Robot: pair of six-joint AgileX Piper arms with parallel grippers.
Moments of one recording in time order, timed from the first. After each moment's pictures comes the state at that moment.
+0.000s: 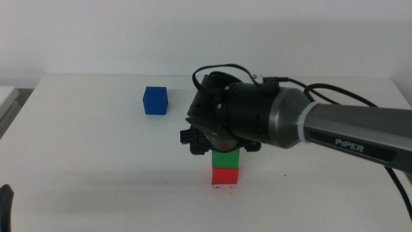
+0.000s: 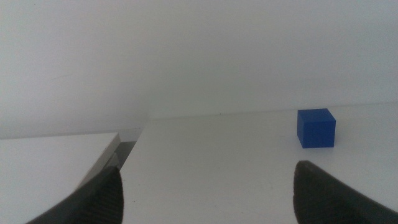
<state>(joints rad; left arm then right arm) 0.05 0.00 0.00 0.01 0.13 0.06 0.88 2.03 -1.60 -0.55 1.02 1.12</state>
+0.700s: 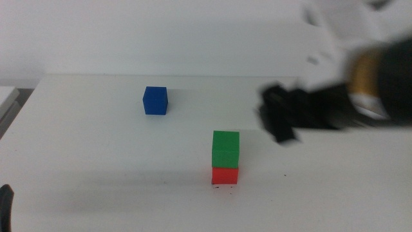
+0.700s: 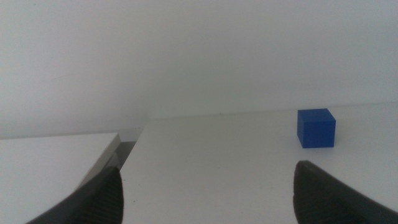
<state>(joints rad) 0.05 0.00 0.00 0.01 0.13 0.06 1.02 1.29 -1.31 -0.57 1.09 0.77</state>
